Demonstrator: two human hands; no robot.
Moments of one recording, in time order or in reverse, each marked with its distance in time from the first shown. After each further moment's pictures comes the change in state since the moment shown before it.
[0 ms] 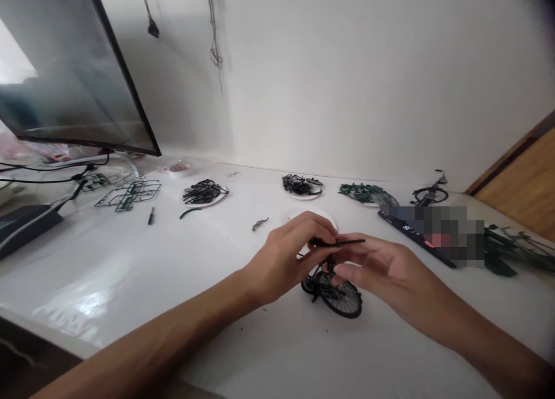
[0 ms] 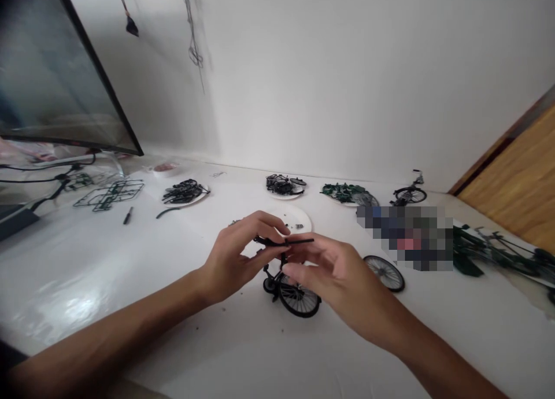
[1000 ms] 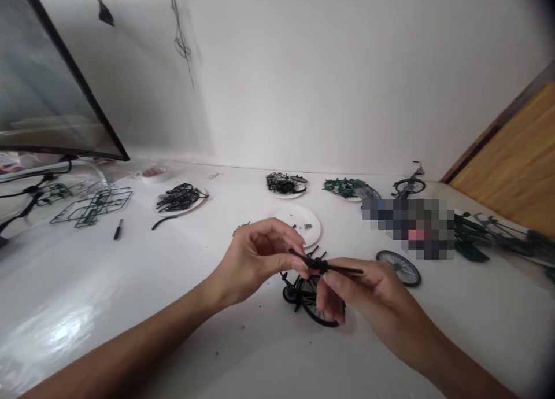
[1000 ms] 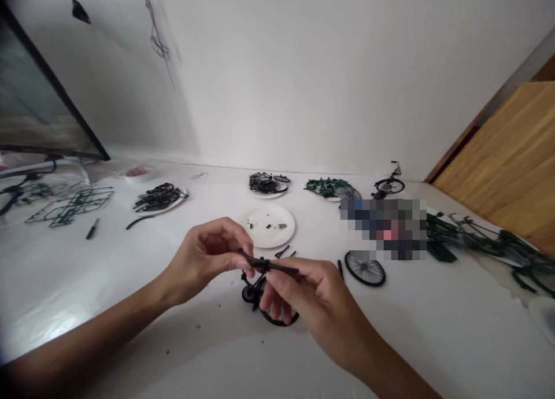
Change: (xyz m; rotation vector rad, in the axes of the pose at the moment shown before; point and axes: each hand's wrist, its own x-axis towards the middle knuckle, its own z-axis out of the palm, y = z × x) left_hand 0.003 -0.004 -0.006 -0.846 -0.028 -0.586; right_hand -0.013 0.008 0.009 0.232 -0.023 0.004
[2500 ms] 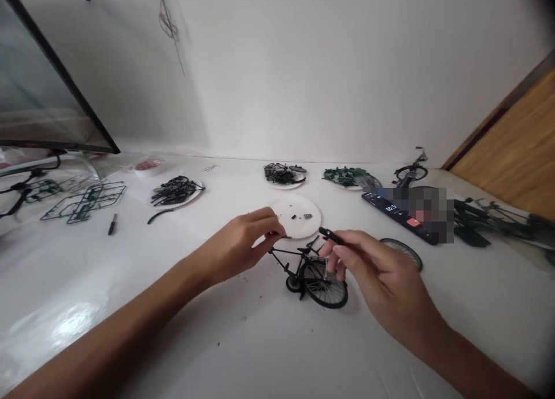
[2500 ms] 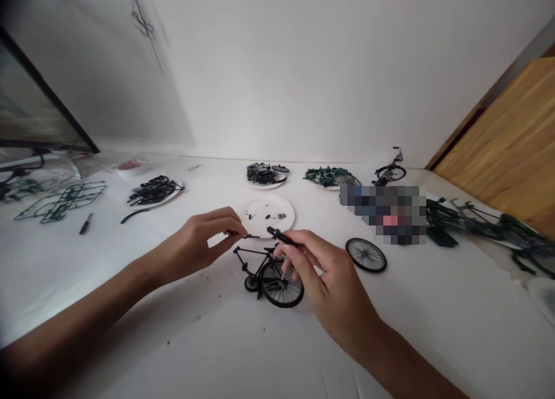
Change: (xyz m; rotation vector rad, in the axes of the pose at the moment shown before) left_hand 0.005 0.006 -0.042 1.212 -0.245 0.253; right_hand 0.003 0.020 -0.005 -0.399 0.366 -0.293
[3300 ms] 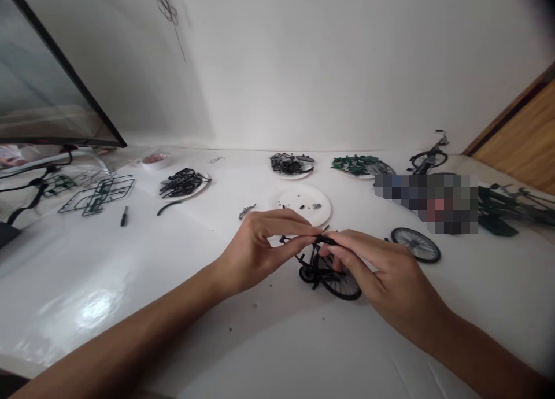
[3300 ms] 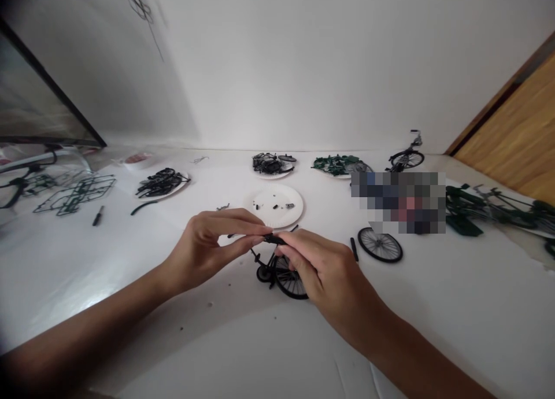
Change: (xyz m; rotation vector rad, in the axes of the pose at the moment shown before) left_hand 0.001 0.034 0.013 -0.506 0.174 -0.109; right_hand -0.002 0.008 0.007 -0.180 -0.149 -0.170
